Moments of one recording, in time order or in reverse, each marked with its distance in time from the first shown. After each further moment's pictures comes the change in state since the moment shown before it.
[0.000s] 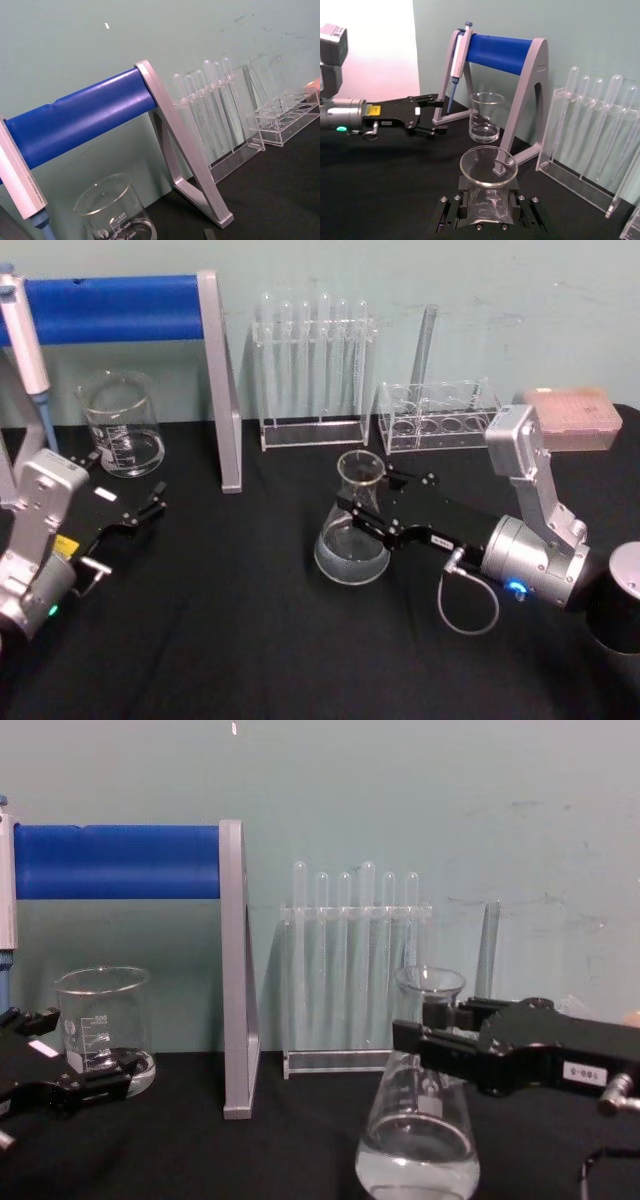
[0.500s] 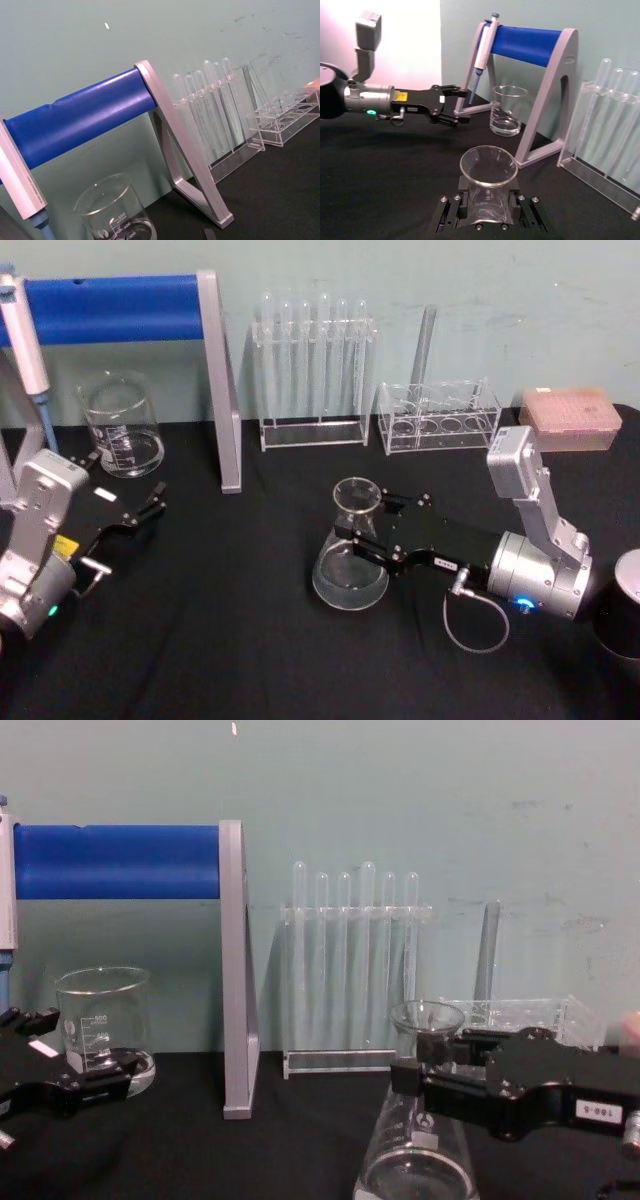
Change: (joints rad) left arm 0.000 0.000 0.000 0.000 0.000 0.000 0.000; right arm 0.019 0.049 -0.053 0.038 0.038 -0.051 0.087
